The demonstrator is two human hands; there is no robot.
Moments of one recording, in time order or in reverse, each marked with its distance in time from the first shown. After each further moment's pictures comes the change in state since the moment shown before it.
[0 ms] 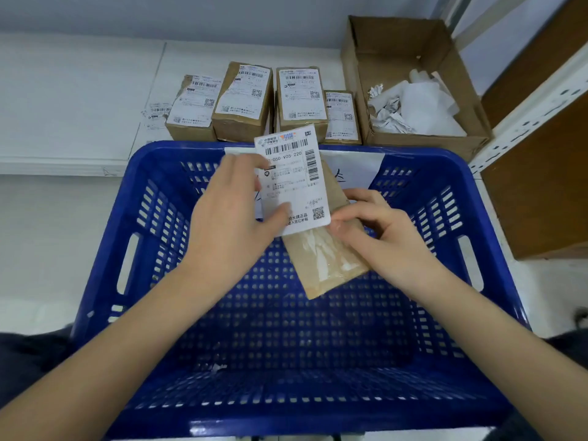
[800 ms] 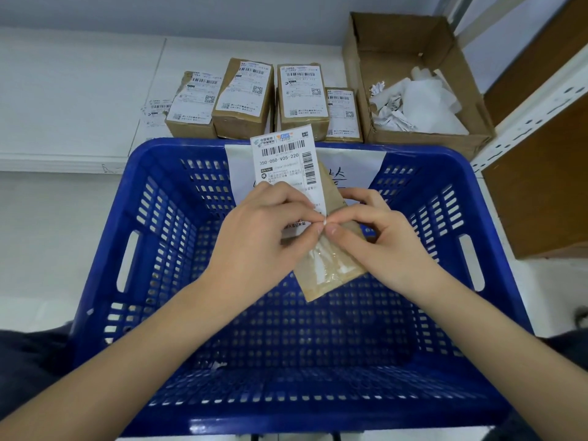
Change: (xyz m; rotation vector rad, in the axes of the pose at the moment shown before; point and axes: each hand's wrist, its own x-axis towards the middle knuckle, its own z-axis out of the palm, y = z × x) left_hand -0.013 0.001 0.017 -0.205 -0.063 0.328; right_hand 0.001 0.007 0.002 -0.078 -0.027 -0.079
